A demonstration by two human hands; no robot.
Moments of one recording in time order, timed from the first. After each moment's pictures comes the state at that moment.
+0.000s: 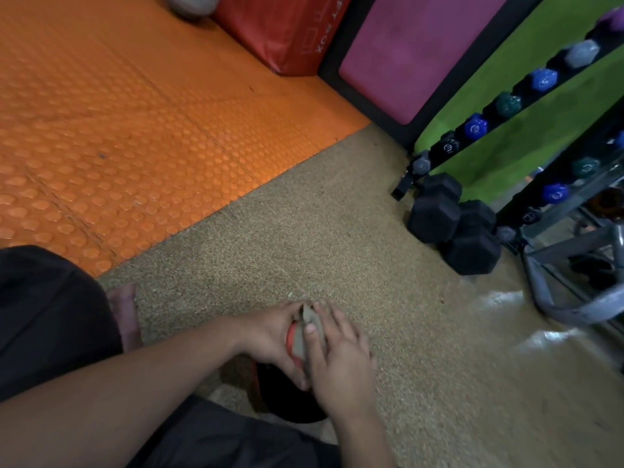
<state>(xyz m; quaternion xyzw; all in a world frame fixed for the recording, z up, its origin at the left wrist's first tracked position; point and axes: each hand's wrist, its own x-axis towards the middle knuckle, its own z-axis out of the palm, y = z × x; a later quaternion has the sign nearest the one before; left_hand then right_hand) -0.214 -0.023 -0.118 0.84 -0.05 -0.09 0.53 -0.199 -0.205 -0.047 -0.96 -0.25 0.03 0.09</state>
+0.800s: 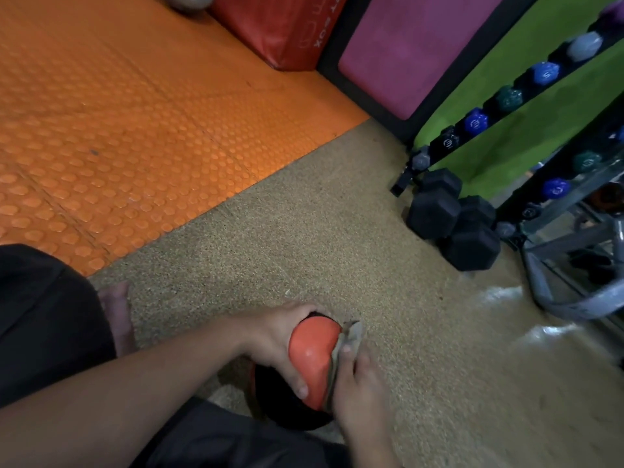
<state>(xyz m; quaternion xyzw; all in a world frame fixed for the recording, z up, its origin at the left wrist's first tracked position) -0.210 -0.030 -0.100 0.88 -0.09 -0.12 0.45 -0.208 -0.241 -0.047 -0.96 -0.09 0.07 0.25</state>
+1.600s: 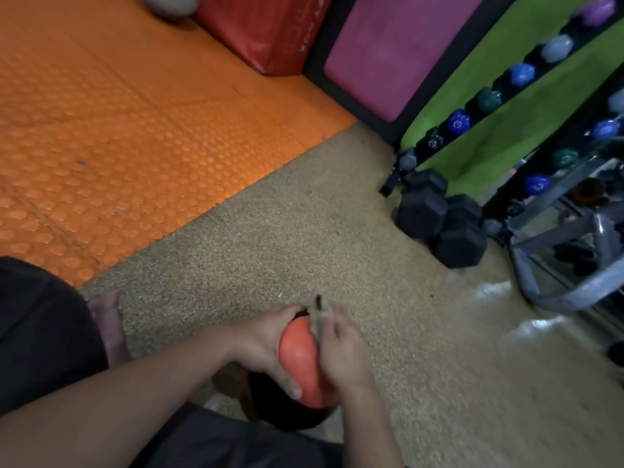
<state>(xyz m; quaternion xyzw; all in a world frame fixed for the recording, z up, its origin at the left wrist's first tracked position) -0.220 -0.032 -0.100 0.86 -0.09 -0.10 0.50 -0.162 -0.215 -0.055 -0.95 -0.18 0.08 0.22</state>
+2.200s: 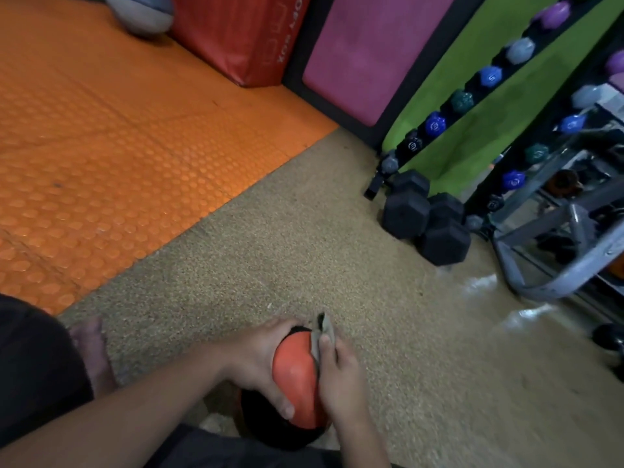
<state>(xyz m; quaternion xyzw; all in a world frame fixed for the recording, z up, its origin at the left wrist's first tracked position) -0.218 -0.034 -0.102 0.88 -0.10 -0.10 0.45 -0.187 -0.231 -0.059 -0.93 -0.11 0.05 0.34</state>
